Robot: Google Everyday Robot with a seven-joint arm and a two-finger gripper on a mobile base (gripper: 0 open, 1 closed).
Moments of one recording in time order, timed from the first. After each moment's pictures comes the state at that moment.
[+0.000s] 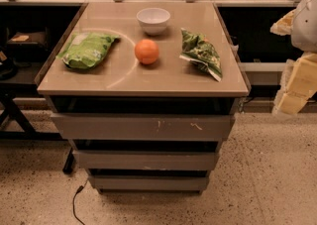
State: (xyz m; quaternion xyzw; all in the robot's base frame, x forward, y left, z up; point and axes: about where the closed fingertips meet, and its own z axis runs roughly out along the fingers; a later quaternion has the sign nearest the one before) arm 0.438 -0.217 0.976 -0.60 0.78 -0.03 0.16
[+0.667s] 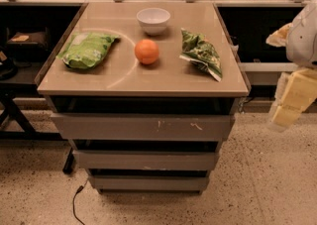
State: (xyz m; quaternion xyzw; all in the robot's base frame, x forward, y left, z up) arm 0.431 -0.211 0.959 -0.60 0.78 -0.02 0.16
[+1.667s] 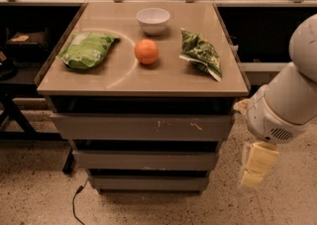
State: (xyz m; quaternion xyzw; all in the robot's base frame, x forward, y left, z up) arm 0.382 -0.180 0.822 -0.62 0.77 0.06 0.11
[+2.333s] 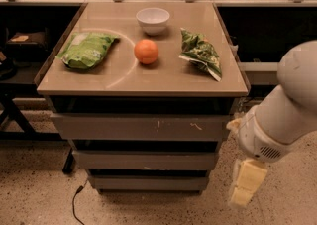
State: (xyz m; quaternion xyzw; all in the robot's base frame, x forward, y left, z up) arm 0.366 -0.166 0.785 -0.61 0.78 0.10 0.10
